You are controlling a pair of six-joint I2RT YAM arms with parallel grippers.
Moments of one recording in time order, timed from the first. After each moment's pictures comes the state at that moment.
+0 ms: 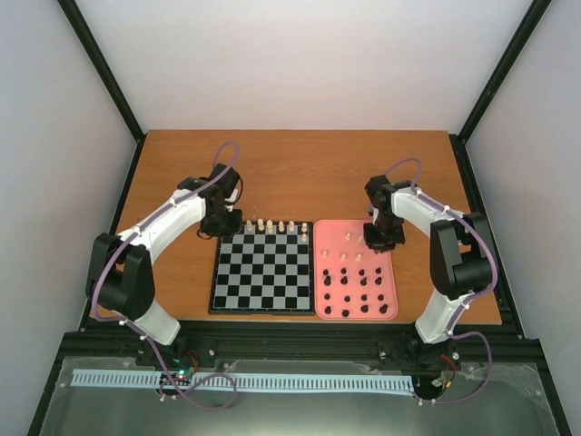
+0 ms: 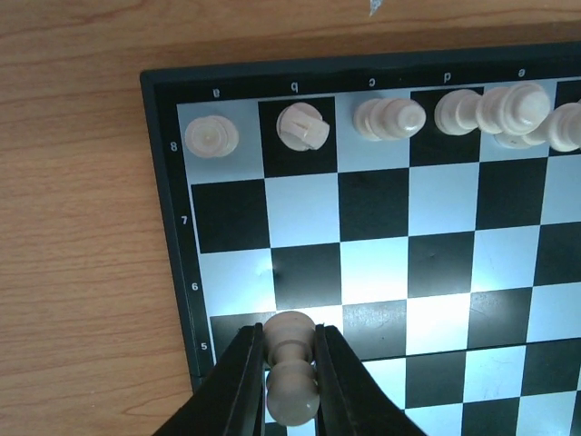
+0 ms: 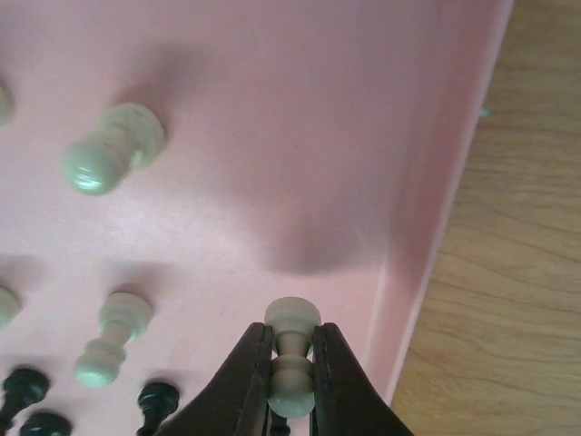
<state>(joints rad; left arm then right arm) -0.38 1.59 1.22 -0.99 -0.02 -0.34 0.26 1.76 1.13 -1.00 -0.01 0.23</state>
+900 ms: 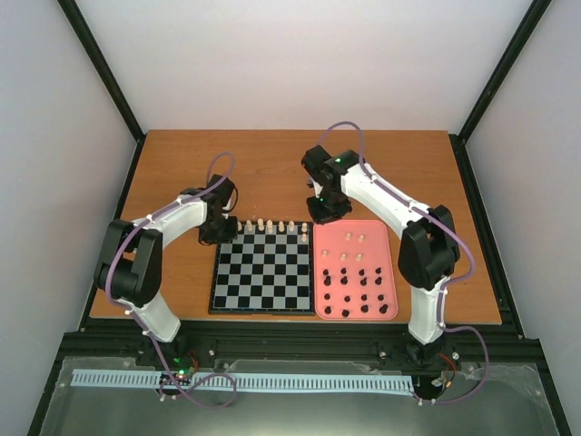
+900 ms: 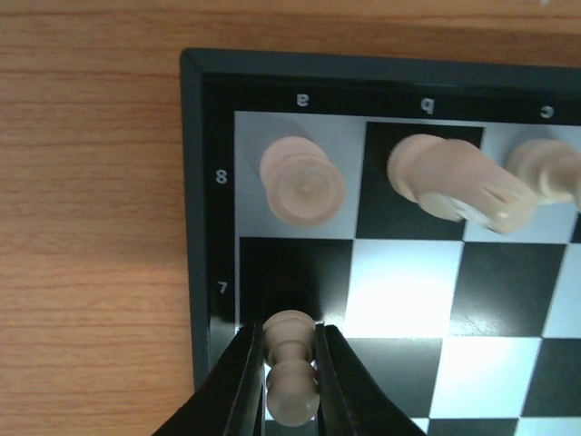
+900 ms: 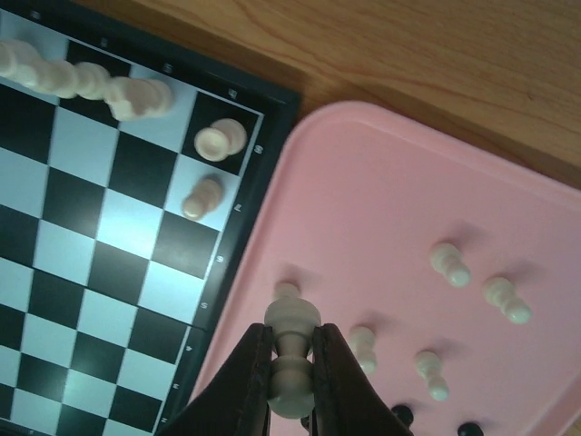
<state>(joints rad) -0.31 1.67 1.07 -0.79 -0.02 -0.38 0.61 1.93 1.72 -1.22 -0.03 0.27</state>
